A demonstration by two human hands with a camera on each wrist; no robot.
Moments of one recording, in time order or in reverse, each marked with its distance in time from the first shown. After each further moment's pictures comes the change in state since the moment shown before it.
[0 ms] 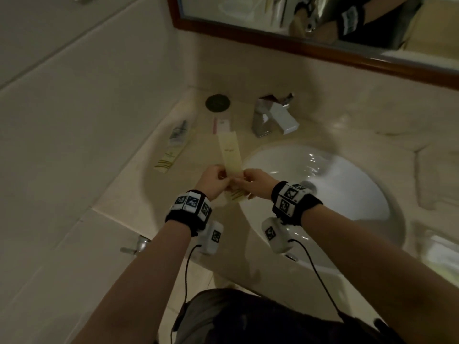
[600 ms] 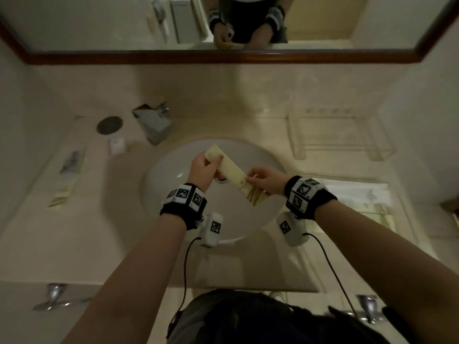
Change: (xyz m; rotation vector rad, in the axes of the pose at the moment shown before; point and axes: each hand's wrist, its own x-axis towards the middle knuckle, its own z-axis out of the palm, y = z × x) left_hand -0.020 0.106 0.213 -0.261 -0.077 0.128; right_hand -0.176 0.180 -0.123 0.195 0.231 0.198
